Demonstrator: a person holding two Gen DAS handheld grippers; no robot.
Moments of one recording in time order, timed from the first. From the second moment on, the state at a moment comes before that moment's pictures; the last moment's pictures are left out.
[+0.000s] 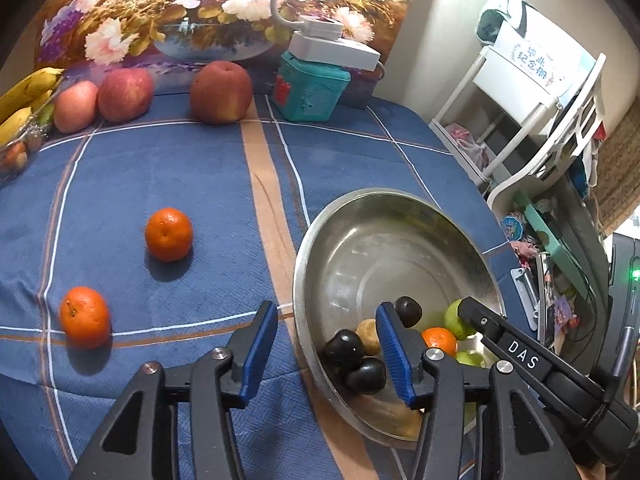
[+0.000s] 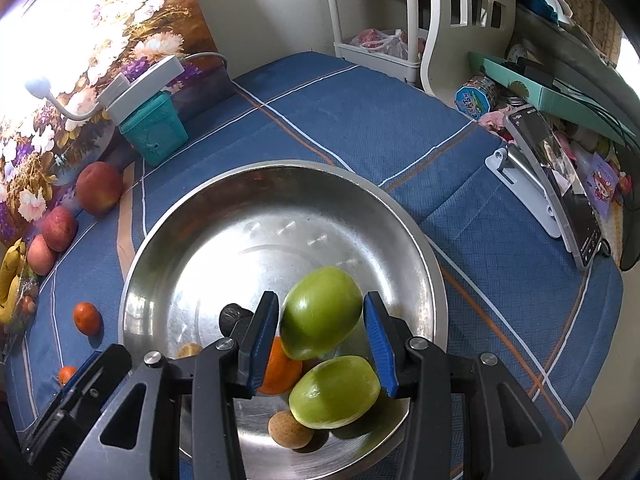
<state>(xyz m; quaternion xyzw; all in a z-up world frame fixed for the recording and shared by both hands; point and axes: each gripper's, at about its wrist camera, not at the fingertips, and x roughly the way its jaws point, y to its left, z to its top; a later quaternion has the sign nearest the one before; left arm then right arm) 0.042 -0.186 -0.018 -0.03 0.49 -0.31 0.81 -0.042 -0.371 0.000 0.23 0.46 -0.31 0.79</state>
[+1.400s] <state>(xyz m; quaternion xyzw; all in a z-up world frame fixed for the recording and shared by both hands) 0.054 -0.096 0.015 -0.03 0.51 -0.08 0.86 -0.024 -0.326 0.017 0.16 0.45 -0.25 0.84</state>
